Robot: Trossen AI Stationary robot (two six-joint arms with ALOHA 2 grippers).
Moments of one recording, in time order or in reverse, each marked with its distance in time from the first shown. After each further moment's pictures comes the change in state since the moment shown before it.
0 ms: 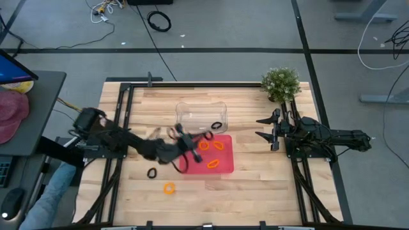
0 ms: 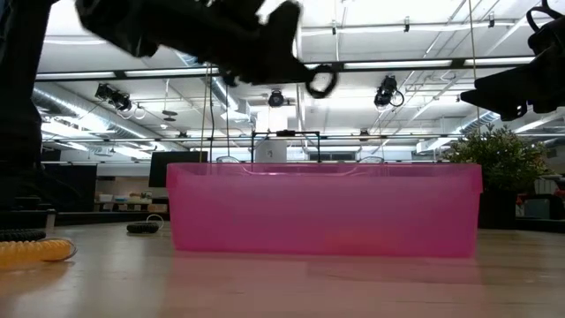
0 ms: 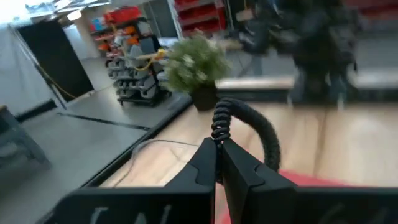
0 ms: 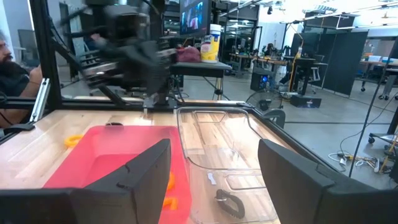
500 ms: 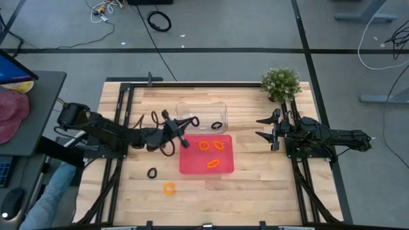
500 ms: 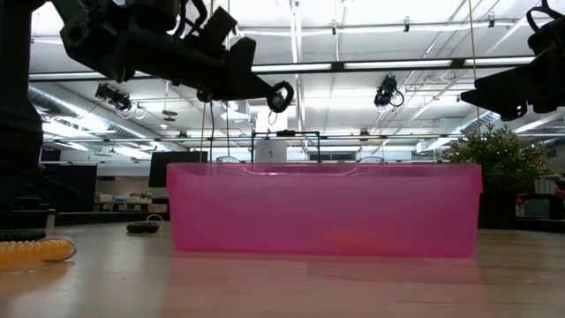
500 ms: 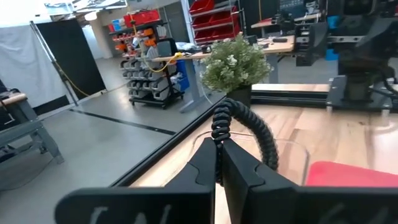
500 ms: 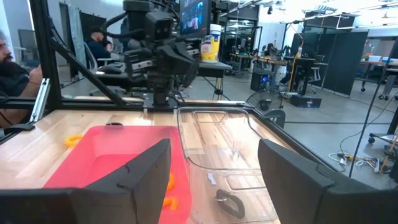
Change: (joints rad) left arm 0.149 -0.261 -0.285 0.097 0.103 0.028; right arm 0.000 0.000 0.000 0.000 0.000 0.000
